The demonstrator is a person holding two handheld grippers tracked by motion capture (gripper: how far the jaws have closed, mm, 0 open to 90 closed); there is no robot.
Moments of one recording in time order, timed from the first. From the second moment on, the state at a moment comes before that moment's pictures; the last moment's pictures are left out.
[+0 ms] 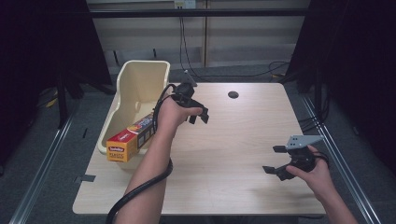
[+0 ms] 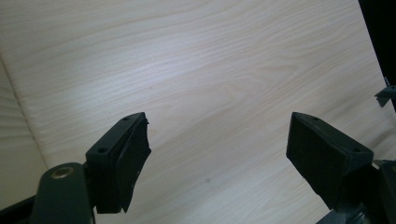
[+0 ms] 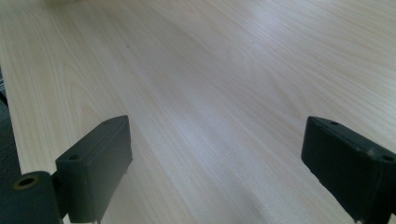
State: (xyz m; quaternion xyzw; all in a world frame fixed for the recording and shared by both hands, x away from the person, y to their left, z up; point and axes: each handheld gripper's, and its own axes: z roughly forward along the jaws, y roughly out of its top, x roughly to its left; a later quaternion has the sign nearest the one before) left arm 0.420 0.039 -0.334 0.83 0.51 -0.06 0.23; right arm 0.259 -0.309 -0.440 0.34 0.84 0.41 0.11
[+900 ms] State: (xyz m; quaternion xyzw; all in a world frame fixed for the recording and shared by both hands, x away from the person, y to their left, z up) left arm 0.411 0.024 -0.373 0.84 0.49 -0.09 0.23; right arm 0.260 -0.309 -0.440 0.34 0.84 0.40 0.11
